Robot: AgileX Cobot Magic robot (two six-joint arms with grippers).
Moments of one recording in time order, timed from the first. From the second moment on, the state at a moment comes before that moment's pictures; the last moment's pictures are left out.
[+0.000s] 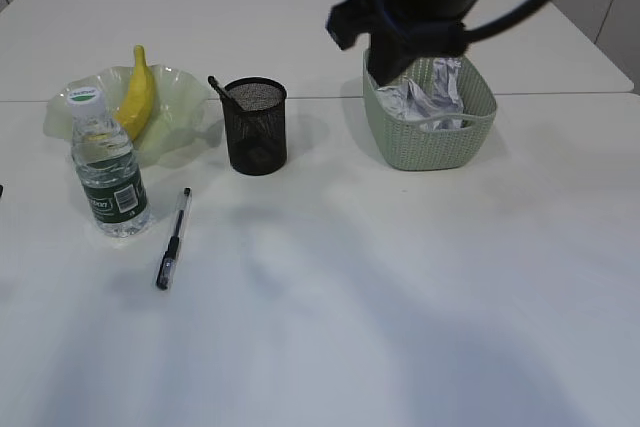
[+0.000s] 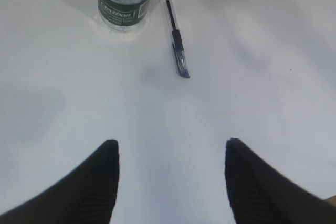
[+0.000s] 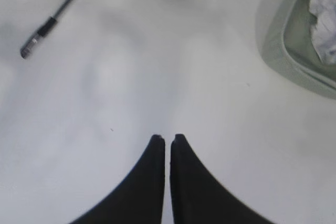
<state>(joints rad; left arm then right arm) -0.13 1.06 -0.84 -0.25 0.85 0.03 0.52 1.79 -1.78 -0.01 1.19 -0.08</state>
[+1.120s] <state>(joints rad) -0.41 1.34 -0.84 -0.24 0.60 -0.05 0.50 1.57 -1.40 -0.10 1.09 -0.04</state>
